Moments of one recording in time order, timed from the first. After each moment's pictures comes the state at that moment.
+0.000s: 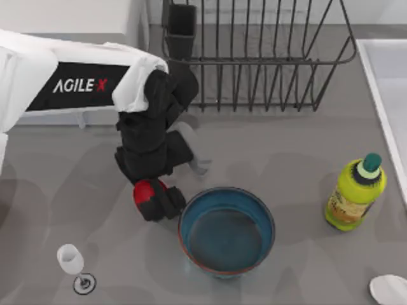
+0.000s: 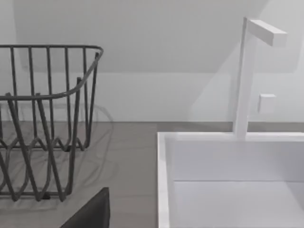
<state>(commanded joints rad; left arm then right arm) -0.54 2.14 1.43 -0.91 -0.06 0.60 0.00 0.00 0.00 0.00 0.00 0.00</state>
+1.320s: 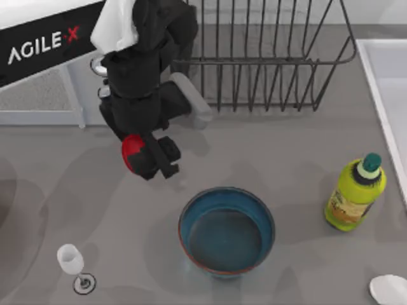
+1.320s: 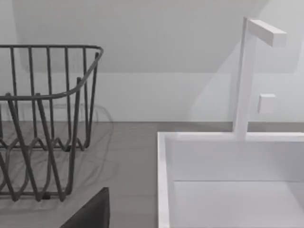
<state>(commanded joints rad) -0.55 2.01 1.66 -1.26 -0.03 0.55 0.00 0.00 0.00 0.00 0.00 0.00</state>
